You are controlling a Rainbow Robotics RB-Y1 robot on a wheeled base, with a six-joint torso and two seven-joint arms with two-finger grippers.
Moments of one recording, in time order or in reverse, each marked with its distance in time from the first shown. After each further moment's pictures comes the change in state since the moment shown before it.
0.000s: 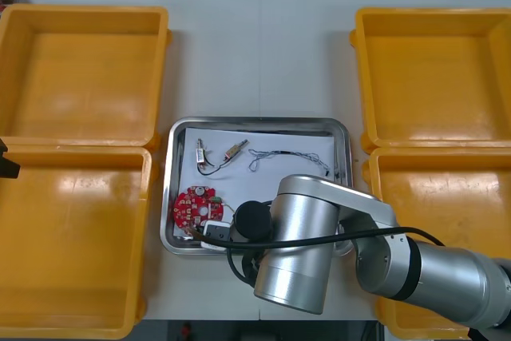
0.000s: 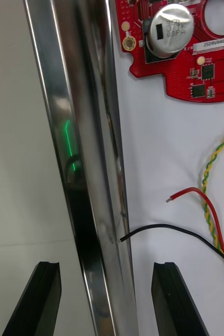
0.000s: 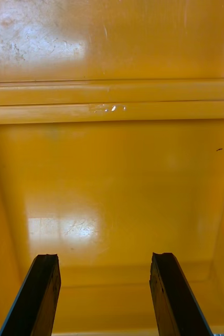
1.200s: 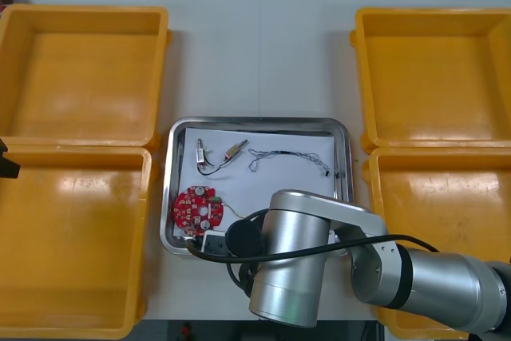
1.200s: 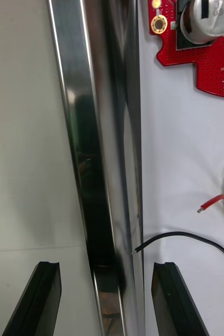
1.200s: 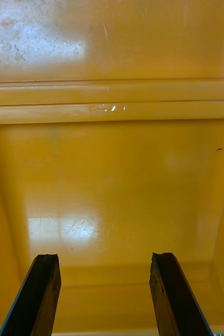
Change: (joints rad) right arm -0.003 0.006 0.057 0.026 0.051 -0.013 0.003; left arm 0.000 0.000 0.000 0.000 0.000 0.000 0.000
